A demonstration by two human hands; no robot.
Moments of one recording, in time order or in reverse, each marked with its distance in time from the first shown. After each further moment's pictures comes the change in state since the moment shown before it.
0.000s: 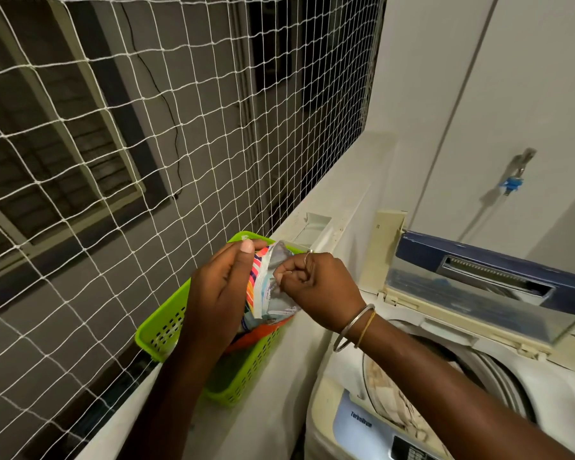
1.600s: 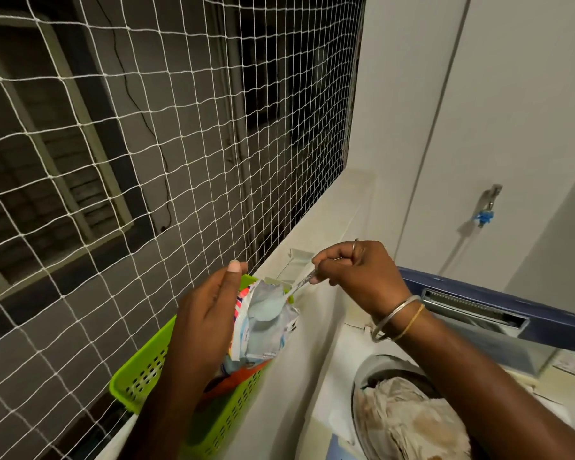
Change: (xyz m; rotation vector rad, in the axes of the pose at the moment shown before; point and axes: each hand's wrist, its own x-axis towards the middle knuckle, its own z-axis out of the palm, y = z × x) left_hand 0.014 0.024 0.008 0.084 0.009 -0.139; right_hand 0.019 -0.006 -0.101 0.363 0.118 0.203
